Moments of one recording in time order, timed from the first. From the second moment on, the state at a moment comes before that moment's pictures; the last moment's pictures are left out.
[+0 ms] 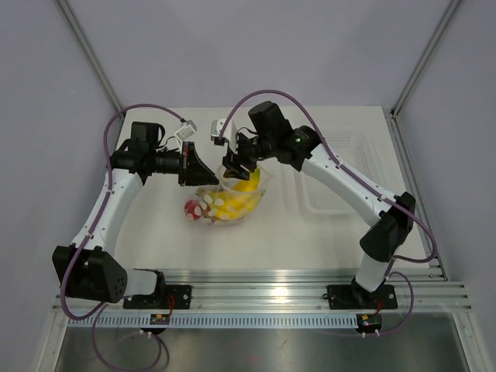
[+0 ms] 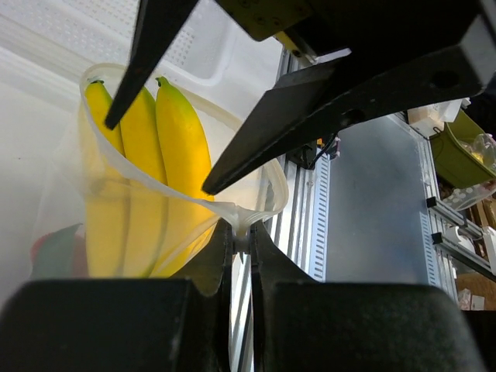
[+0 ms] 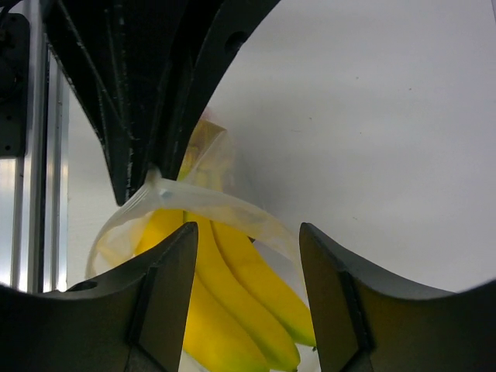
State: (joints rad) left arm -0.12 1.32 1.25 -0.77 1.31 0.24; right arm 0.79 1.75 1.83 -0.69 -0.53 -0.53
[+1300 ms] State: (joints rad) left arm -0.12 0.80 0.83 -0.28 0.84 -0.08; right arm 0.71 1.69 1.66 -0.44 -0.55 -0.18
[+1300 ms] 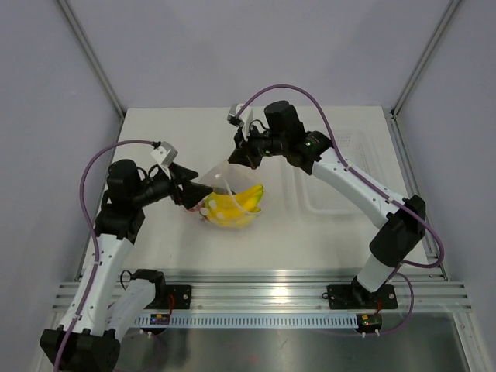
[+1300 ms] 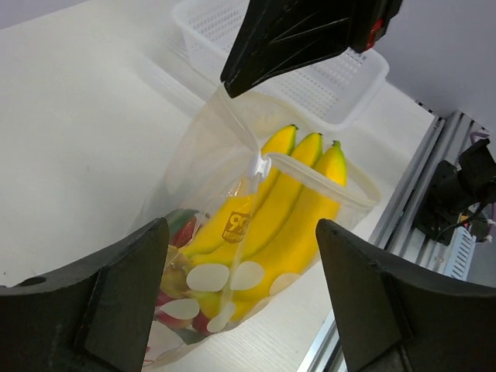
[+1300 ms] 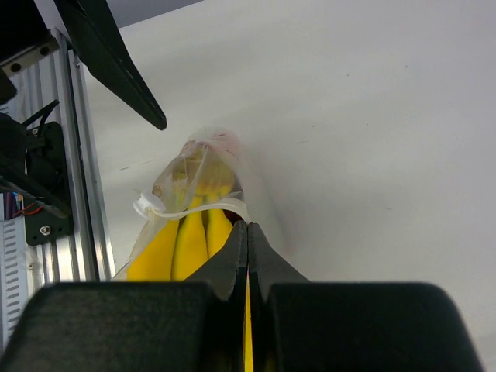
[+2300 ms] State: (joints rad) left arm -0.22 0.96 0.83 -0.09 0.69 0.02; right arm 0.71 1.69 1.66 -0.42 -0.62 -0.13
